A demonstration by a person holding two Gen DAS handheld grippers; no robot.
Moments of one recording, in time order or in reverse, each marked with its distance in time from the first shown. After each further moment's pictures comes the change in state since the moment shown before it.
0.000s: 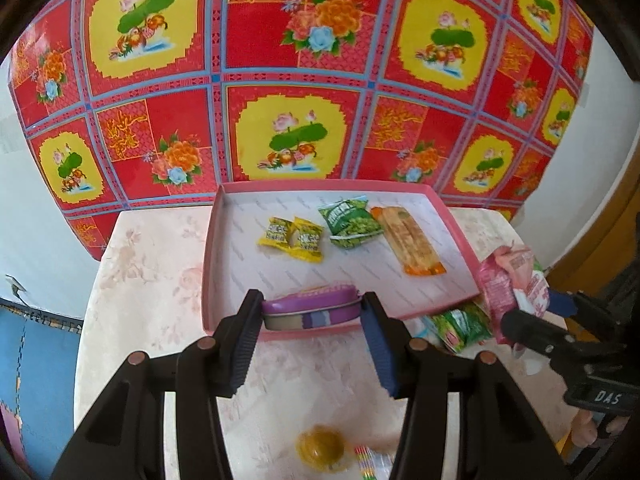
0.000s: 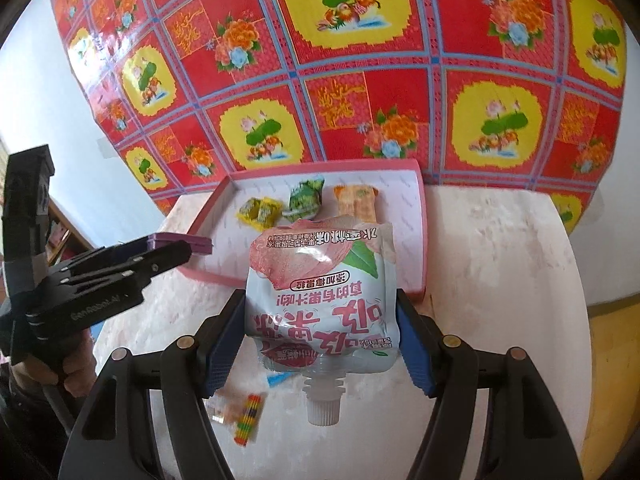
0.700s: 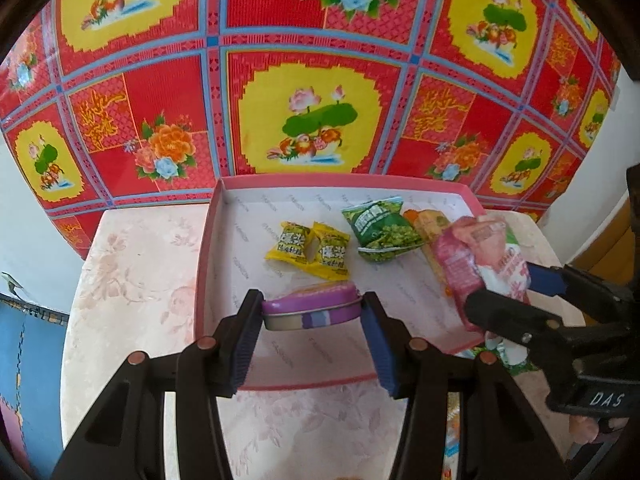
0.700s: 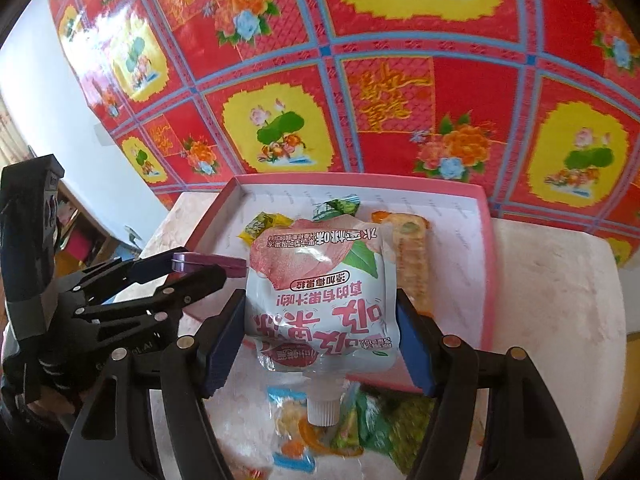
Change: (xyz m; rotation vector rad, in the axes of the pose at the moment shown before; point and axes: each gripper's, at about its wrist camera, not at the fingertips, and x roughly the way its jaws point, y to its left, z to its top) left arm 0.053 0.014 0.016 -0.016 0.051 0.020; right arm 0.077 0.014 0.048 -0.067 0.076 0.070
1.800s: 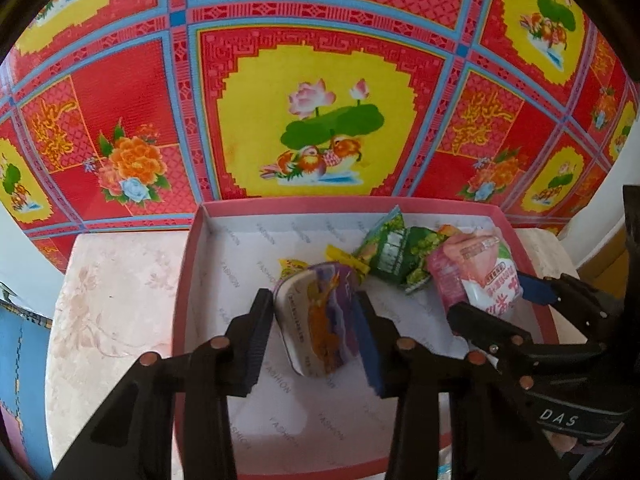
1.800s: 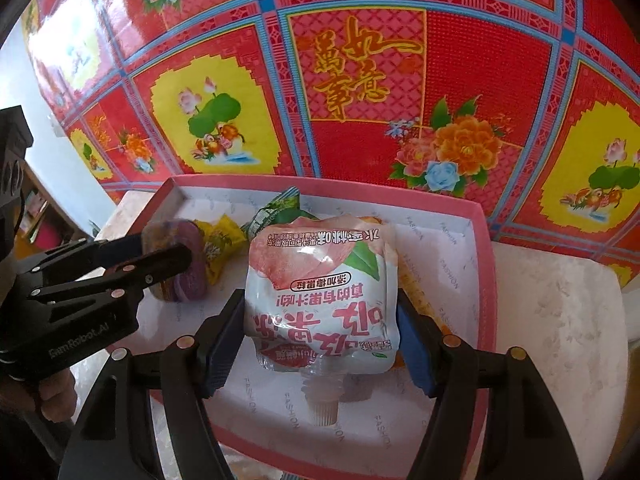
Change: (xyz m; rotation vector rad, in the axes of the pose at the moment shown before) left arm 0.049 0.002 0.032 -0.010 0.012 0.007; right arm 0.057 -0.026 0.023 -0.021 0.017 -0.110
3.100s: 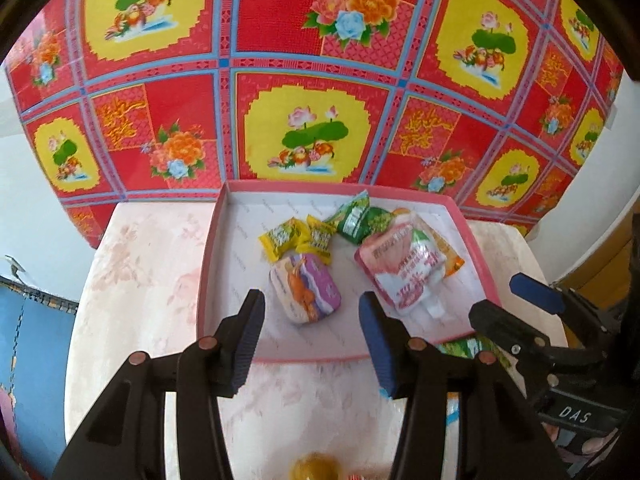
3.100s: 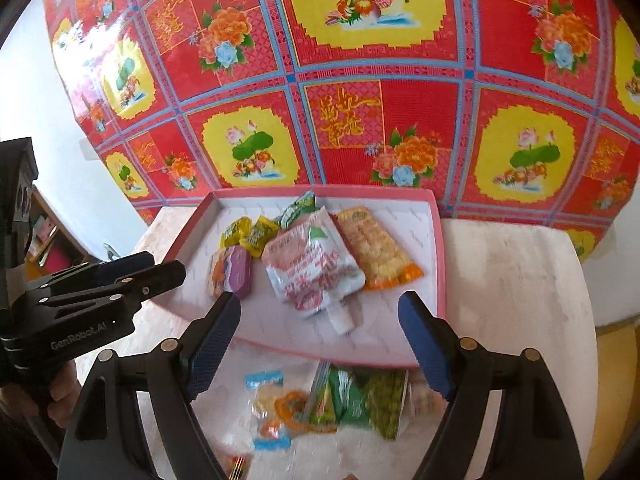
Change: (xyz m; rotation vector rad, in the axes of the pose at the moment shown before) left arm -0.083 -0.015 -0.039 -0.044 -0.025 0.000; right arm -0.093 0.012 -0.044 0.058 -0.091 -0.002
